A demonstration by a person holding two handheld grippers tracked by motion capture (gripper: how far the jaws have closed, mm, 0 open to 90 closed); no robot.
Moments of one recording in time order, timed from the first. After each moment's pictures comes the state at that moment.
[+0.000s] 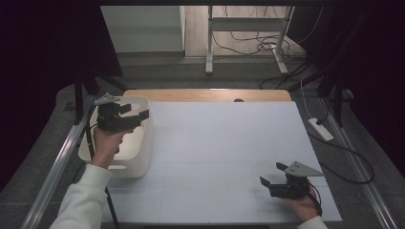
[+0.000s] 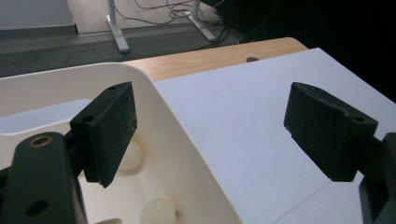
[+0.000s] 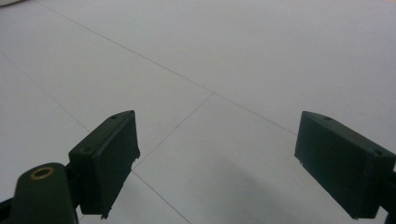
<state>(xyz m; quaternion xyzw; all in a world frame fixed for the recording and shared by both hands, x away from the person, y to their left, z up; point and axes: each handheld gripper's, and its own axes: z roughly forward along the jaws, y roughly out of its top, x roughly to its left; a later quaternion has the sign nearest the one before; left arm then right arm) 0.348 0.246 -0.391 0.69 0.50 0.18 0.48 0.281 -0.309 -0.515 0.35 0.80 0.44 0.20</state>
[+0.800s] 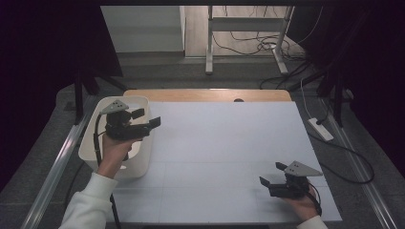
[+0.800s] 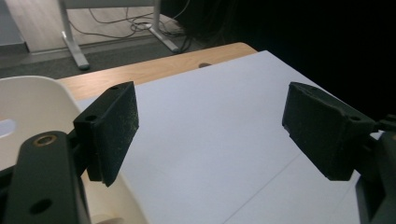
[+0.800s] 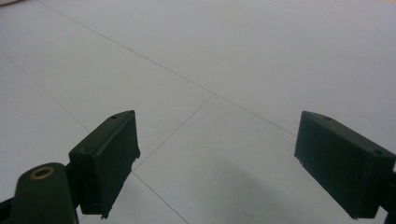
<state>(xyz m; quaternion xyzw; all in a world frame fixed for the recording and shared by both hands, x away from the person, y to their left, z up) 0.325 0.214 -0.388 0.71 0.44 0.16 0.53 0.282 -0.308 -0.514 0.35 0.80 0.44 0.20</state>
